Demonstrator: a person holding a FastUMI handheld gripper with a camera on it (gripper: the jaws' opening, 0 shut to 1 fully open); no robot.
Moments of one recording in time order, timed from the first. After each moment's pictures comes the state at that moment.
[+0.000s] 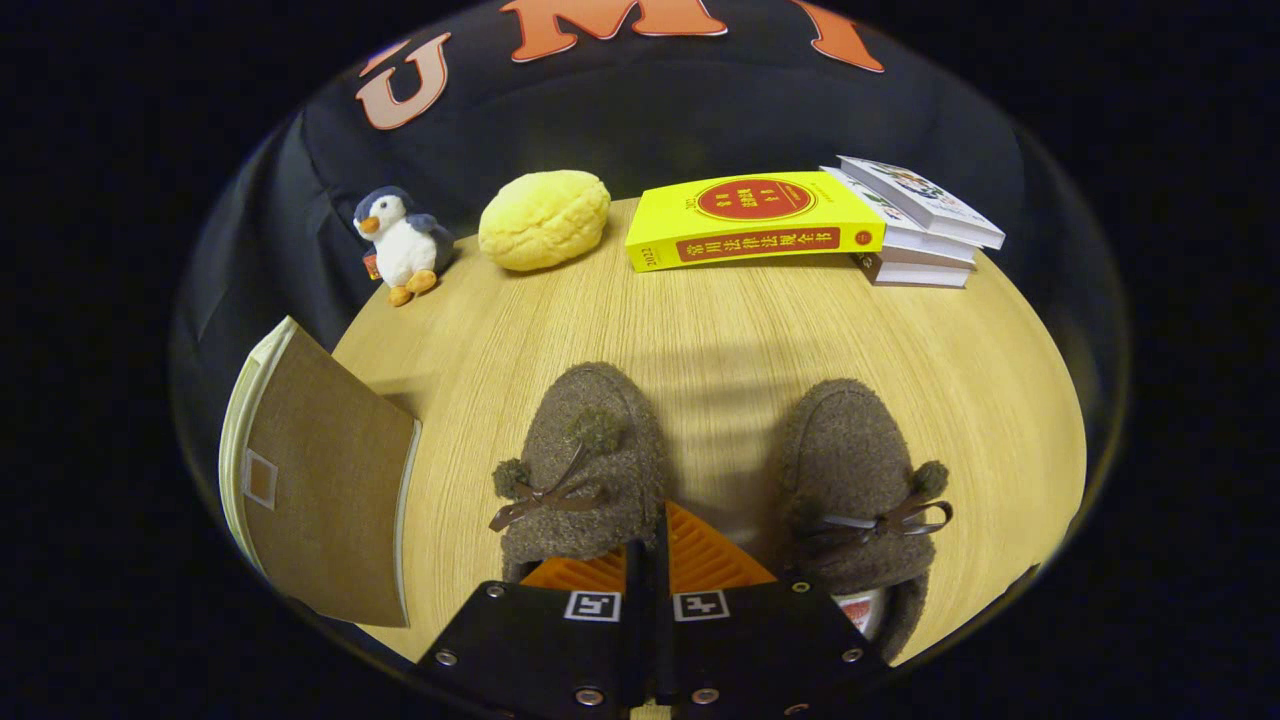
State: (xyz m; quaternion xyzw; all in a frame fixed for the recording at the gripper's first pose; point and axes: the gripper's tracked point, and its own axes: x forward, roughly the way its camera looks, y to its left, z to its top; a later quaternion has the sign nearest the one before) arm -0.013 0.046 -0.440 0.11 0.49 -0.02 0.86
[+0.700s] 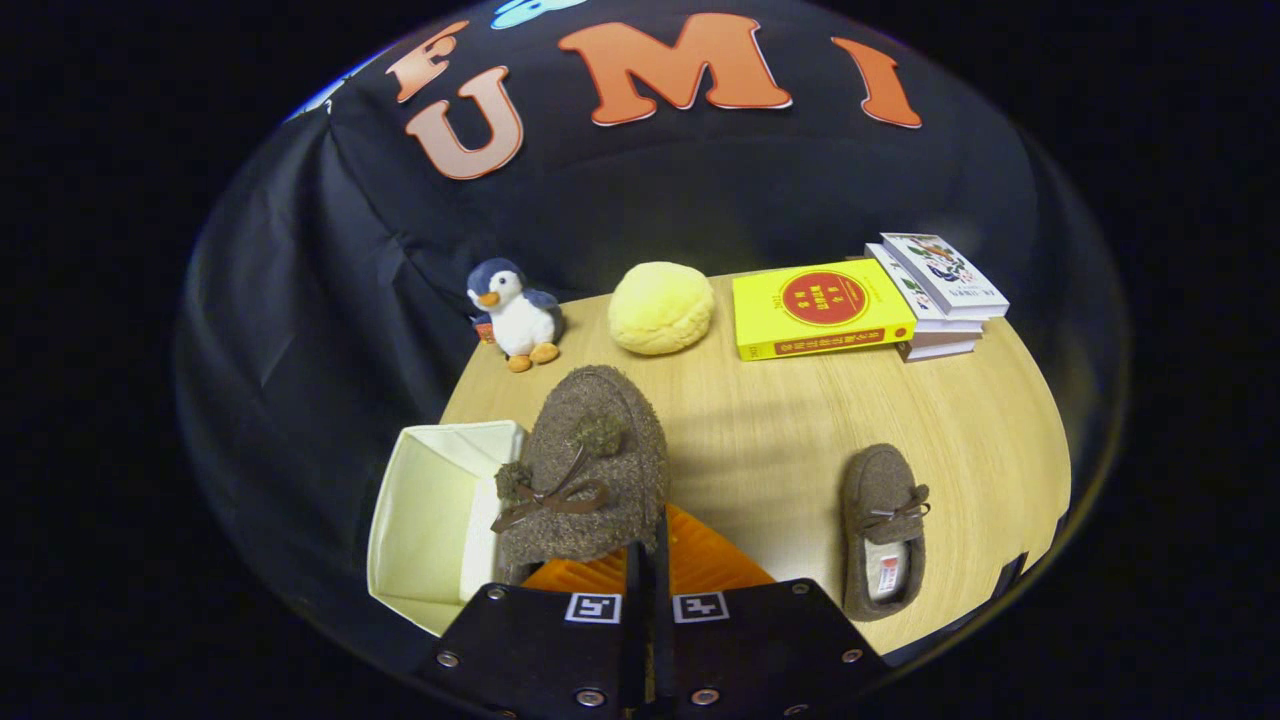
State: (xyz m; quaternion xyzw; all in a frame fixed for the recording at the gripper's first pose) arm 0.003 0.156 -0.266 0.14 0.45 0.03 0.88
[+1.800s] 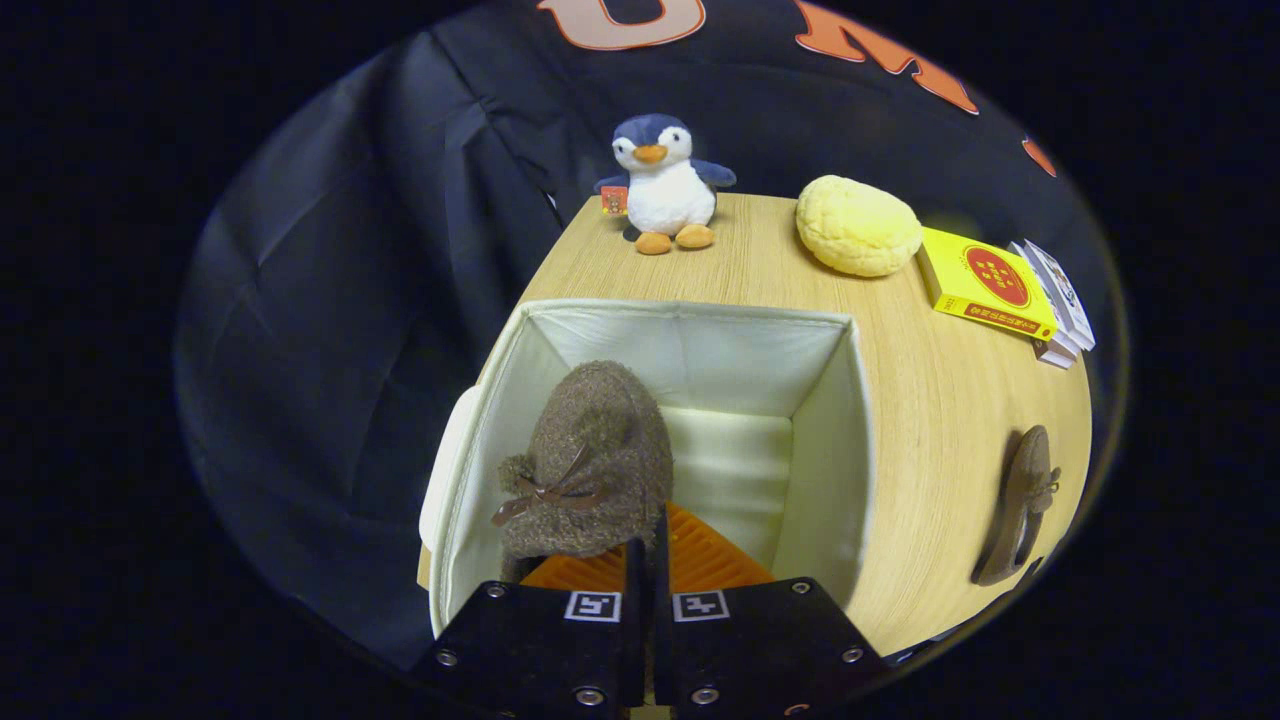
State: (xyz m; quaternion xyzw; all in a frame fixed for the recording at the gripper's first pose) arm 0.001 0.373 -0.358 0.06 0.56 0.10 0.82
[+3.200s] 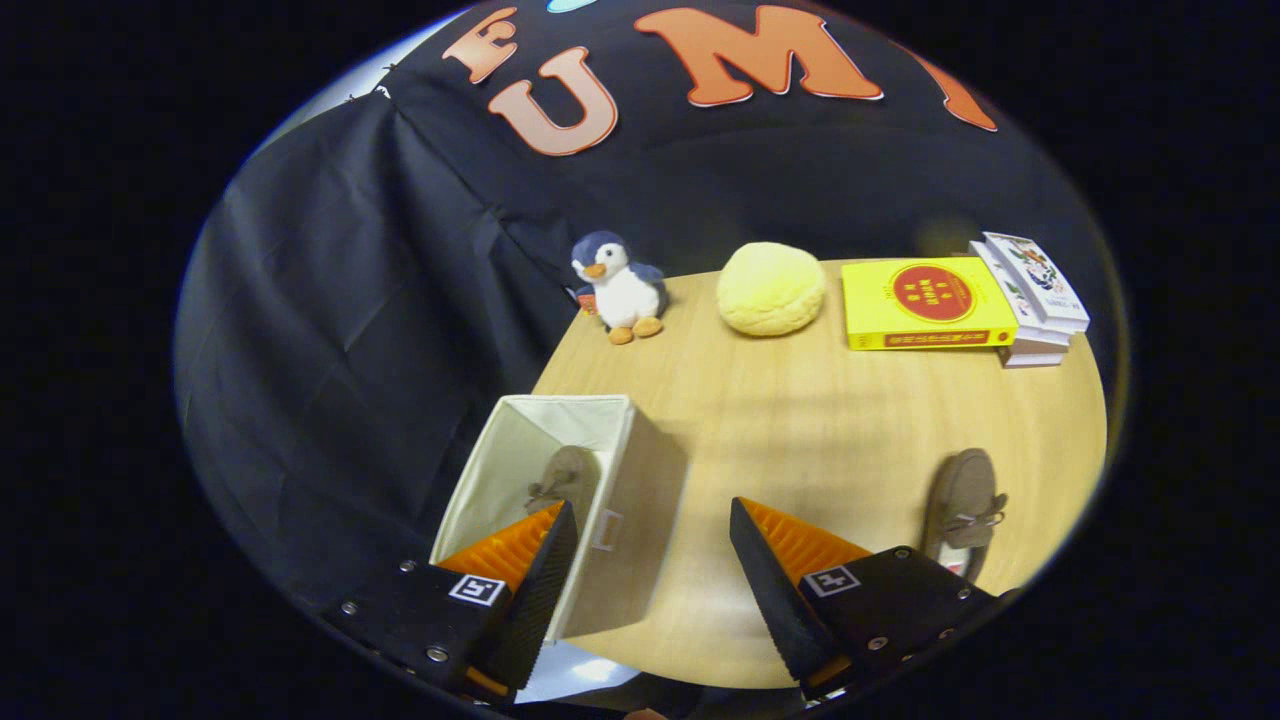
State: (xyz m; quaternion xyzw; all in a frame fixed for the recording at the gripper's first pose) arm -0.014 0.161 -0.263 0.16 0.45 0.14 0.87
